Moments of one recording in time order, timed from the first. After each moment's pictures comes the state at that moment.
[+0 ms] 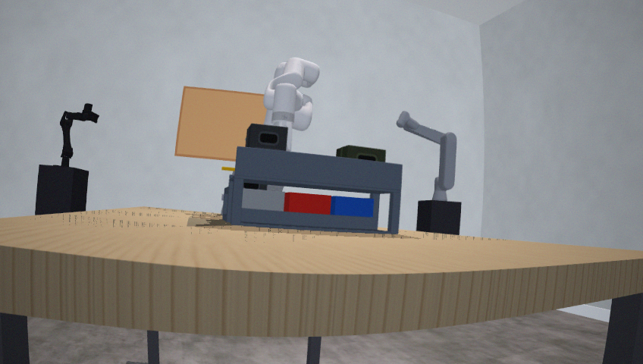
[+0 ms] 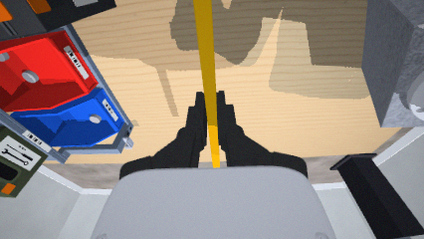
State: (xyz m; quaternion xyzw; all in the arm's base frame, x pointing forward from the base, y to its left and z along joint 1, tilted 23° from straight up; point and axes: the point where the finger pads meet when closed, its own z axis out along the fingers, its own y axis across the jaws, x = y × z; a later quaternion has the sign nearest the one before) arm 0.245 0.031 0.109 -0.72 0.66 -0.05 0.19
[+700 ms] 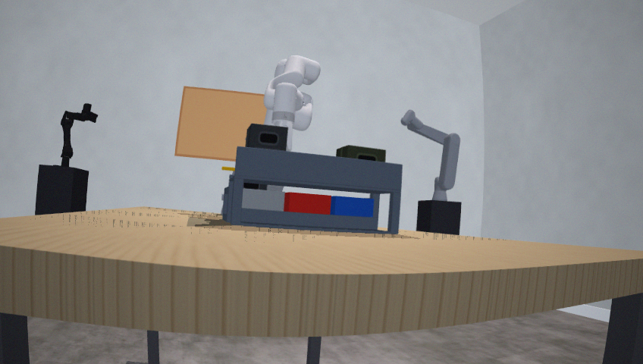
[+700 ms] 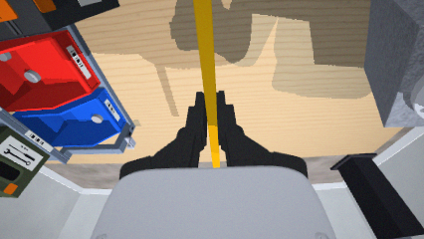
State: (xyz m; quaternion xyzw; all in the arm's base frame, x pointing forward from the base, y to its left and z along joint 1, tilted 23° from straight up) arm 0.250 0.031 0.111 -0.72 0.66 -0.05 0.19
